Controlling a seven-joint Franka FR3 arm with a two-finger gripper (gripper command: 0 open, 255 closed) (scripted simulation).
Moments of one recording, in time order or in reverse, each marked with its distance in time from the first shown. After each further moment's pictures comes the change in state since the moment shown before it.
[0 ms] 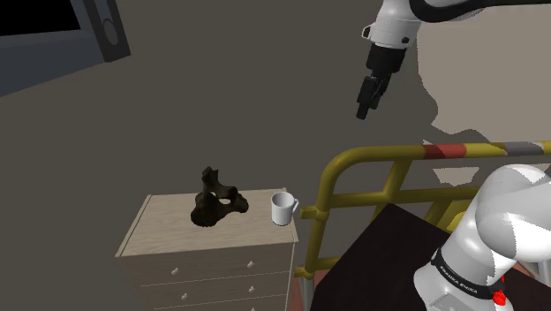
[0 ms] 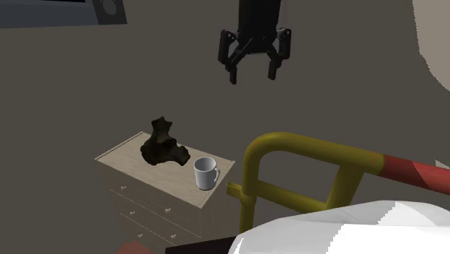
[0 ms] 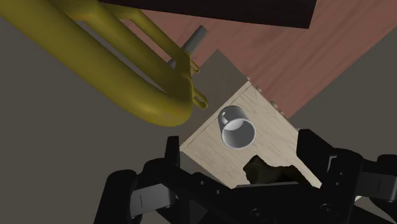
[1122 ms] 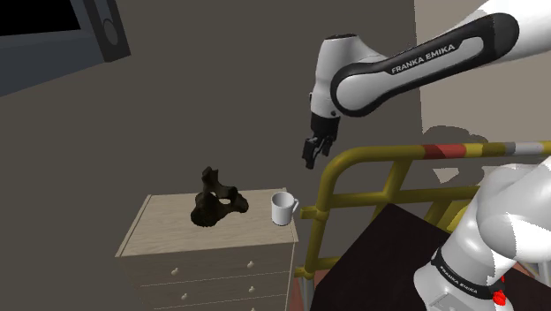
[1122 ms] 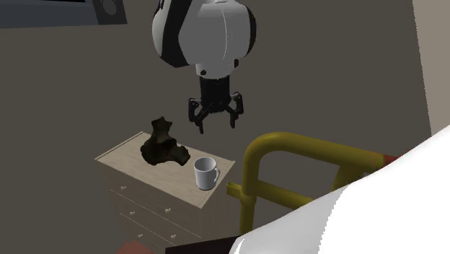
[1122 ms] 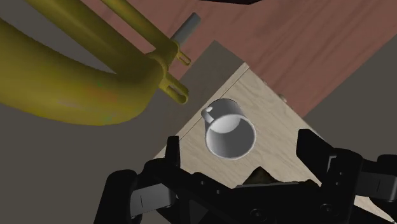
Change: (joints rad) arm 0.027 0.363 0.150 -0.141 0.023 0.476 0.188
